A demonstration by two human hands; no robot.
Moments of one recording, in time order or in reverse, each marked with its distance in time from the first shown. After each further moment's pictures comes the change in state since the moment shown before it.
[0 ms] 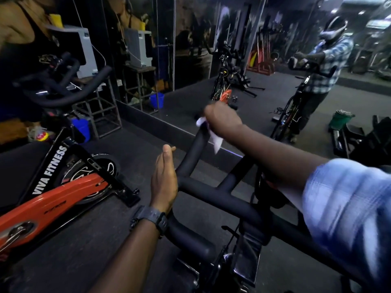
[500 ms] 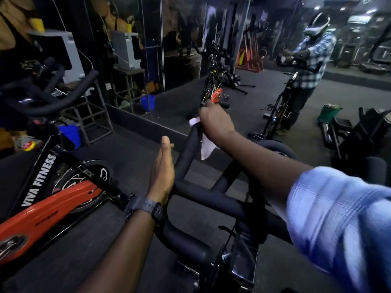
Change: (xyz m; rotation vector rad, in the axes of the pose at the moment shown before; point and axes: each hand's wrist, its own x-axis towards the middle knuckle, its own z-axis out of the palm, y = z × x) left_hand 0.021 0.018 0.019 0.040 -0.076 -0.108; right_hand -0.005 0.000 0.013 0.103 0.085 0.156
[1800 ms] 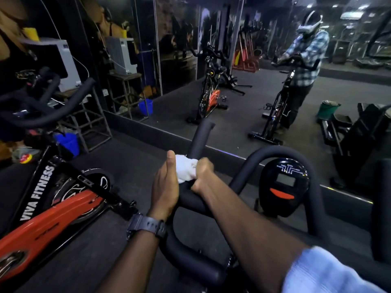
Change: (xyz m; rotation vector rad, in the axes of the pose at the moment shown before) left_hand 0.002 -0.001 -0.010 0.195 -0.044 0.116; right_hand -0.038 -0.064 0.074 1.972 -0.245 1.307
